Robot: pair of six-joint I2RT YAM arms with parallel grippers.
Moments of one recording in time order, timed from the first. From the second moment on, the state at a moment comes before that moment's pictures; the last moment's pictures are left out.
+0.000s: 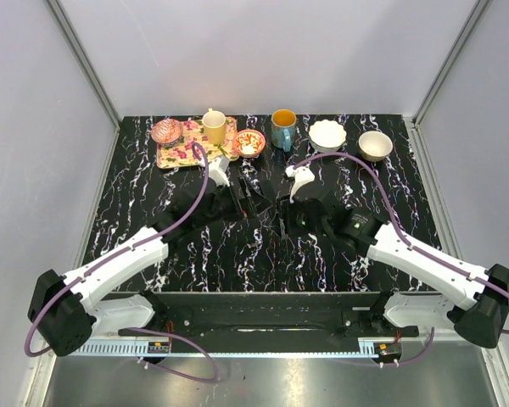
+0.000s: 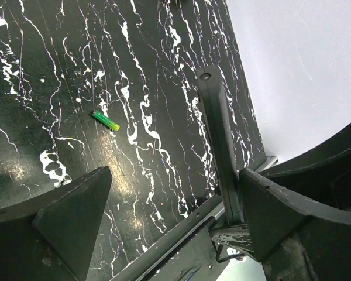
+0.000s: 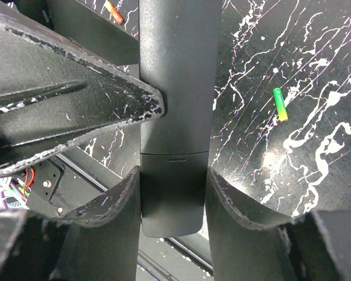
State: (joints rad) left arm -0.71 1.13 0.82 -0.07 0.12 -0.82; right arm 0.92 1.17 1.06 -0.50 0.10 0.50
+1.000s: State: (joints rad) left arm -0.80 1.29 0.95 -0.01 0.06 -0.88; right arm 0.98 1.22 1.07 -0.52 0.16 0.51
